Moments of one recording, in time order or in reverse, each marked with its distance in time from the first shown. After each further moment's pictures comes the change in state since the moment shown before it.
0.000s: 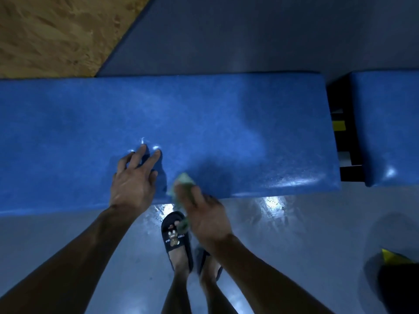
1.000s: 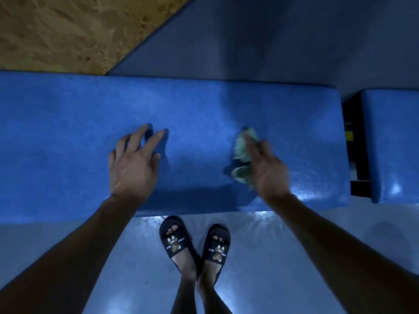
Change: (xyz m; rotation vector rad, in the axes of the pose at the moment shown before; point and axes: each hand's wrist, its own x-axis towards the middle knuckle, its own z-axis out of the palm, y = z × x) left_hand 0.044 -0.009 -0.031 -0.048 0.154 -0.003; right_hand 0.090 0.104 -0.066 -0.170 -0.086 0.294
